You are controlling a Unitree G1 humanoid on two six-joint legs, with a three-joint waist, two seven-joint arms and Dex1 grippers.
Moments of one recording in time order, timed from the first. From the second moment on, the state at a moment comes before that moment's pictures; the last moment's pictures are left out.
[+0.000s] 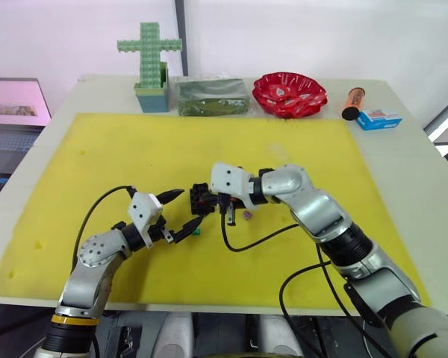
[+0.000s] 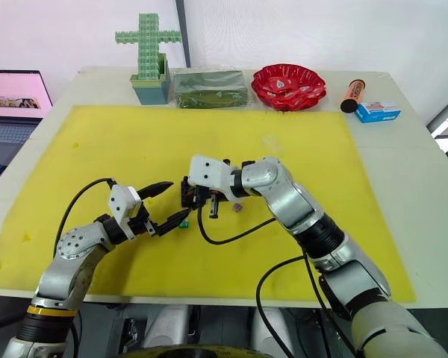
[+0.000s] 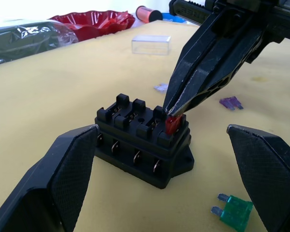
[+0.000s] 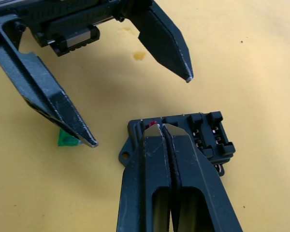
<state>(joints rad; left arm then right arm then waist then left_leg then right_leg) -0.04 0.45 -0.01 -0.16 -0.34 0.05 -0.80 -0.75 -0.41 0.50 -0.09 0.00 0.55 0.99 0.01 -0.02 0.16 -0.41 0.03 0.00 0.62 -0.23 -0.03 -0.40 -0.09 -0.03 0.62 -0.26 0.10</state>
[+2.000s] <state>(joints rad) 0.01 0.48 0.02 -0.14 -0.37 0.03 -0.85 -0.69 -0.40 0.45 -0.01 -0.02 0.37 0.98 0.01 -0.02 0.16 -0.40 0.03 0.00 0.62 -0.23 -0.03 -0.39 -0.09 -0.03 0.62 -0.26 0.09</state>
